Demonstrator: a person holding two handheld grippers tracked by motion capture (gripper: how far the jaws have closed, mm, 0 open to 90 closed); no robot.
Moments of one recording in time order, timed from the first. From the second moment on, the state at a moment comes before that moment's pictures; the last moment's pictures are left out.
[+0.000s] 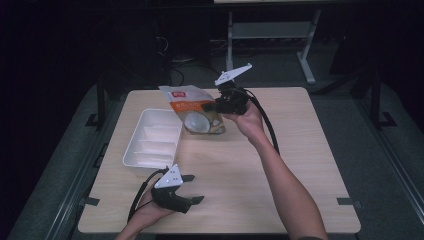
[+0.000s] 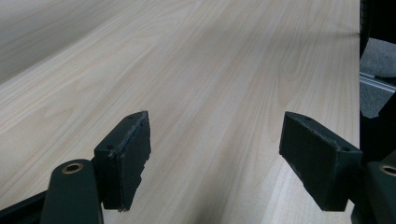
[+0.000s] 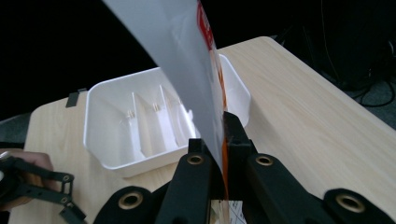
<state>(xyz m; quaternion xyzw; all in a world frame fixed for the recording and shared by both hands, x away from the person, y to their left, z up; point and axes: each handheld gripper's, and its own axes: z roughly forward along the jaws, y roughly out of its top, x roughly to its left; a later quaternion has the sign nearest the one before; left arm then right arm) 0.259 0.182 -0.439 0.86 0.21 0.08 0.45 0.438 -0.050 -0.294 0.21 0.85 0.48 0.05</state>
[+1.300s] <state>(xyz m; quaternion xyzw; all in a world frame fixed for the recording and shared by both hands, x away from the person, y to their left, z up) 0.261 0.186 -0.442 0.86 0.21 0.07 0.46 0.474 0.085 -0.308 0.17 0.85 0.50 0.01</state>
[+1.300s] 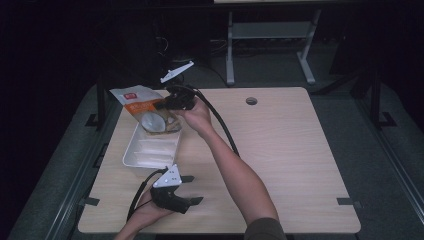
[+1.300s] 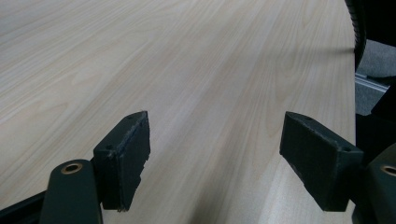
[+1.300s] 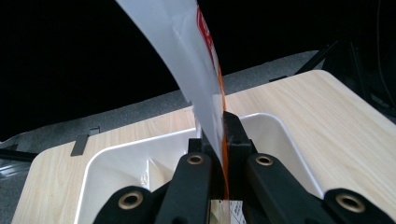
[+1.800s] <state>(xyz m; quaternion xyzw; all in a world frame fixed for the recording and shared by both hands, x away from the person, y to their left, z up) 0.265 0.193 -0.441 0.86 0.22 0.07 0.46 0.483 0.100 -0.337 0.20 0.83 0.52 -0.01</state>
